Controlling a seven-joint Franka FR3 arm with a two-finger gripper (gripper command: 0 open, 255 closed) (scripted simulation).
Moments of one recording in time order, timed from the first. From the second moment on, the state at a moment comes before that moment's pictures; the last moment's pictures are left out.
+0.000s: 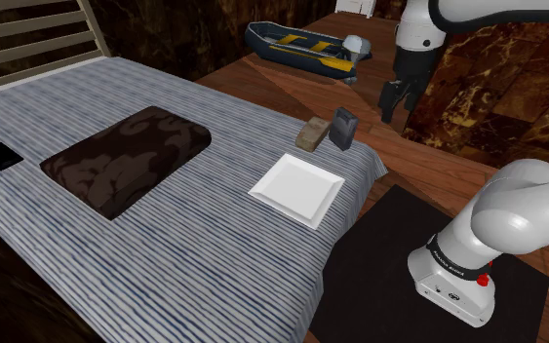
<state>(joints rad) -0.02 -0.74 -0.02 -2.45 -0.07 1.59 0.09</state>
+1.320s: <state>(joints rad) -0.10 -0.16 -0.23 -2.30 -0.08 2.09 -0.07</state>
